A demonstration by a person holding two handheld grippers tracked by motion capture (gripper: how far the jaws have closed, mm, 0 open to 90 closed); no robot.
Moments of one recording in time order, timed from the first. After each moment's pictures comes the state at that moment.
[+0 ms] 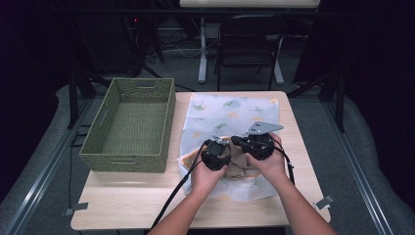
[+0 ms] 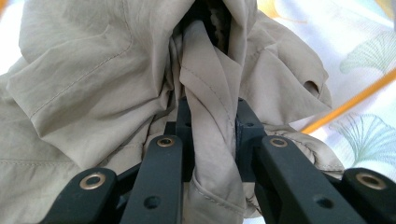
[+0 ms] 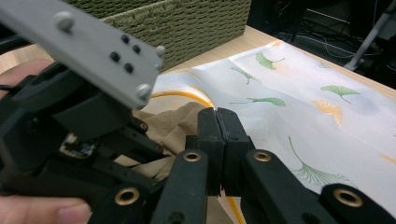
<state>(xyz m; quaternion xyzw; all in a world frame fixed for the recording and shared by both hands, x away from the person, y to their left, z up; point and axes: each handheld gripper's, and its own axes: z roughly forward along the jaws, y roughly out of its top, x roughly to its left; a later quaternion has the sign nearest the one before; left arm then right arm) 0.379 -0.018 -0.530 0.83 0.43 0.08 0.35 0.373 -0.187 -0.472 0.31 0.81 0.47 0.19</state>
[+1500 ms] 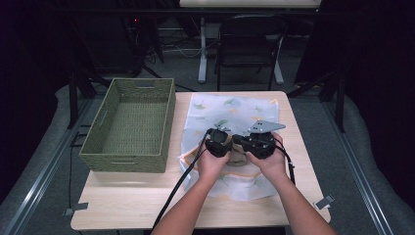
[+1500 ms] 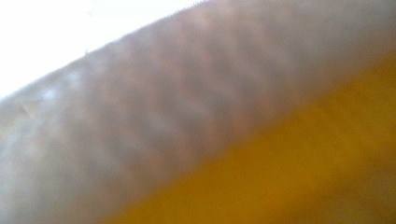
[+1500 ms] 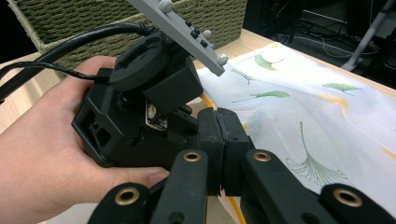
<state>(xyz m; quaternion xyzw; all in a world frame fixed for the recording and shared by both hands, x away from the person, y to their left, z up) 0.419 -0.032 -0.532 0.80 0.46 0.12 0.36 0.374 -0.190 -0.470 0.33 0.80 0.47 0.19</state>
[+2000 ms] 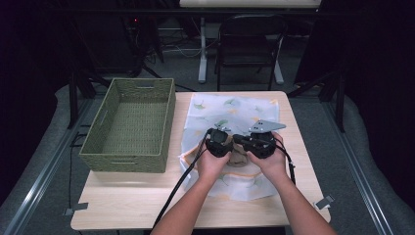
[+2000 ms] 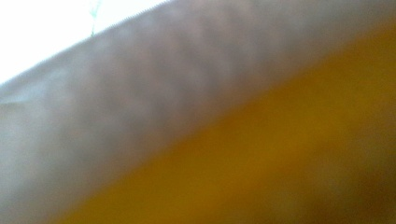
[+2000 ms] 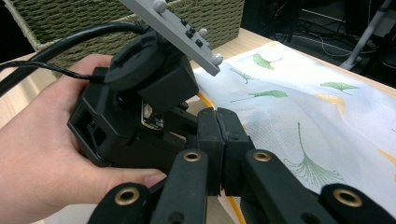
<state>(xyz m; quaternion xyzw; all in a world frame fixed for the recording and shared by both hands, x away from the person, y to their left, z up) 0.418 -0.032 -0.532 0.80 0.46 0.13 0.36 0.376 -0.192 -0.471 0.33 0.80 0.47 0.19</state>
